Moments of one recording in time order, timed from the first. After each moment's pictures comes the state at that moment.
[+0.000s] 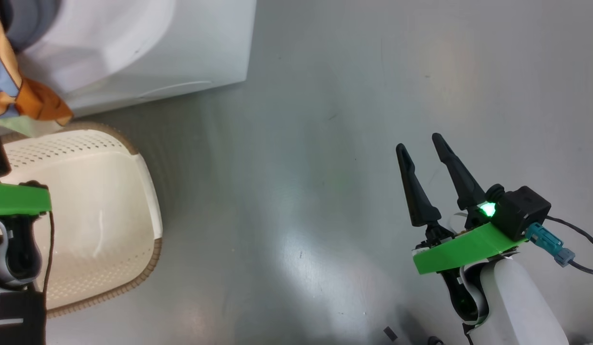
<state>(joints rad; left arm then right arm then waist) -0.53 0.23 0.11 0.28 -0.54 -0.13 -0.26 -0.33 -0.05 0.14 0.14 0.29 0.13 -0.26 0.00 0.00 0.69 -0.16</state>
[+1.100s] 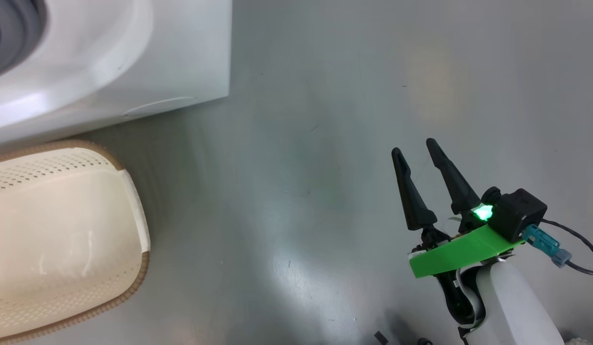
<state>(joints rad) -0.84 0.54 0.04 0.32 -0.51 -0.13 -0.08 -0.33 -0.05 0.16 0.15 0.35 0.13 -0.26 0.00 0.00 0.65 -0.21</state>
